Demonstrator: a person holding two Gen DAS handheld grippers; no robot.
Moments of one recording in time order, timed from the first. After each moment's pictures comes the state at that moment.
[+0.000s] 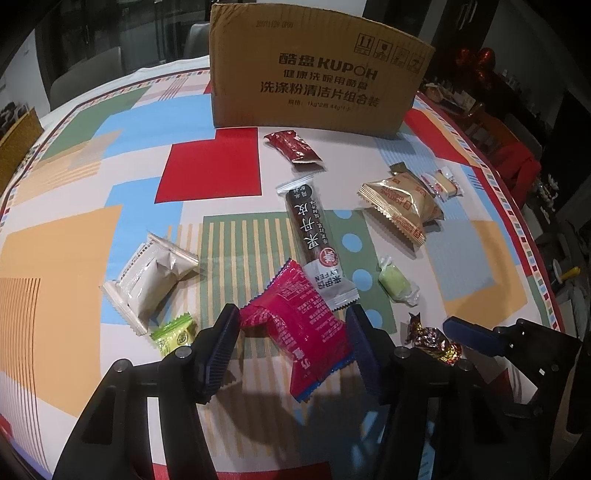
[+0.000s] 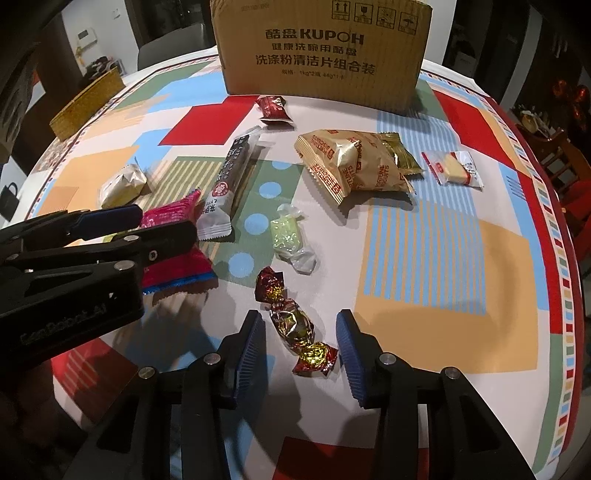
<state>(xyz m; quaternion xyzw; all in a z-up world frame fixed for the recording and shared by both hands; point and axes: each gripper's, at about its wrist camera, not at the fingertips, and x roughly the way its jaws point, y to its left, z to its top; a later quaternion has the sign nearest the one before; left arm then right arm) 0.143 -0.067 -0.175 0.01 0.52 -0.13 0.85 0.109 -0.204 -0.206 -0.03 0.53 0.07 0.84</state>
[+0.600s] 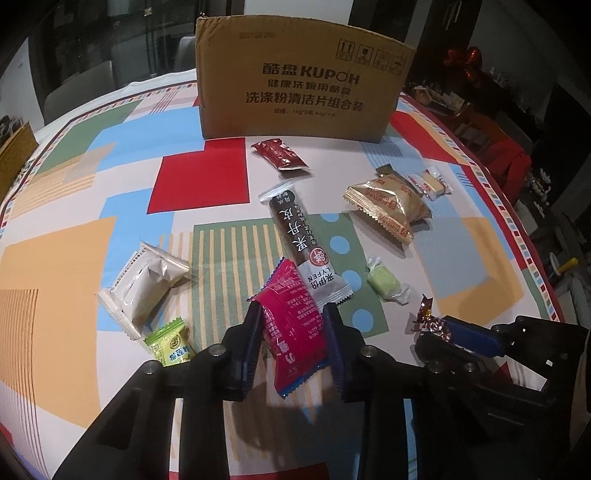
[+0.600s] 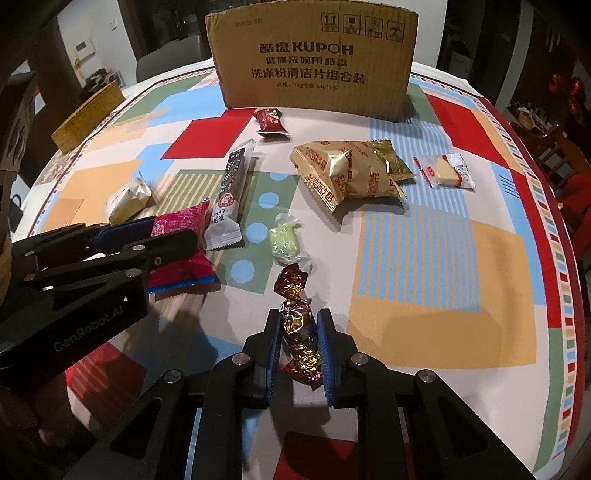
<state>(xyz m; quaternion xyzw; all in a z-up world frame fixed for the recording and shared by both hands) 0.136 -0.071 -0.171 0.02 0.49 -0.15 0.86 0.105 -0.208 -0.197 -0.01 0.52 0.07 0.85</state>
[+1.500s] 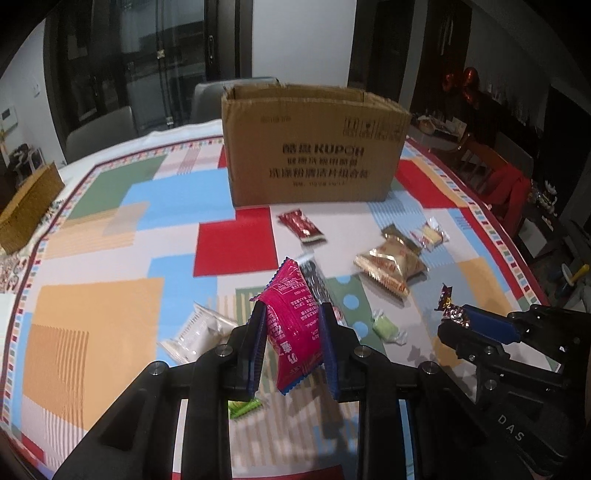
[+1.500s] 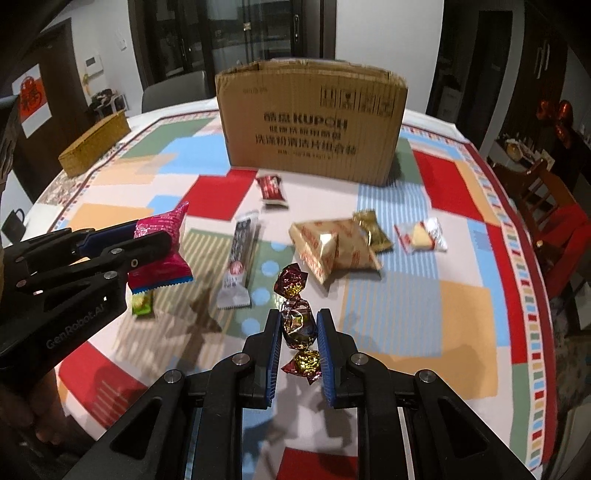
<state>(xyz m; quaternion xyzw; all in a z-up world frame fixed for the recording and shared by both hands) 0.131 -0.058 -0.112 0.04 0.42 -0.13 0.90 0.107 -0.206 -0.141 -0.03 0.45 0.06 0.89</state>
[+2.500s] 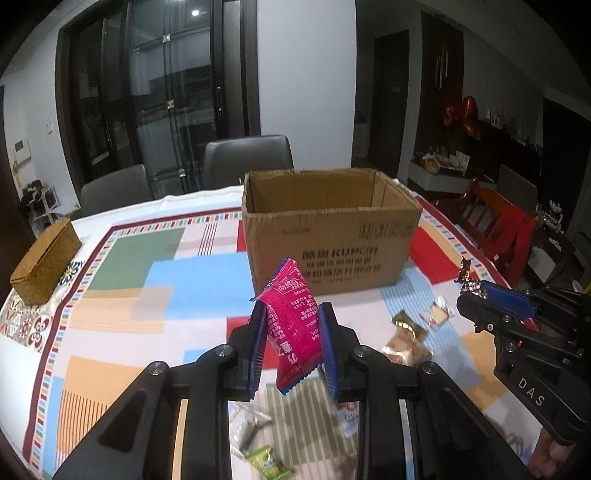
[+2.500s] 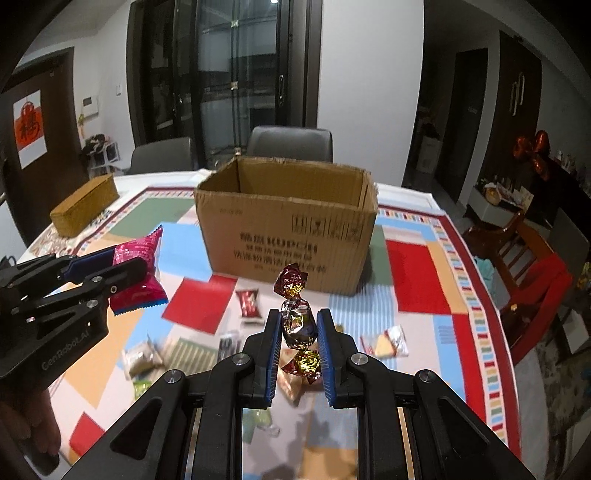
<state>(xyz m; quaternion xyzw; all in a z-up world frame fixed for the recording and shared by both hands) 0.171 -0.055 -0.041 0.05 0.33 -0.11 0.94 0.149 -0.214 -0.063 -0.03 0.34 0.03 0.94</state>
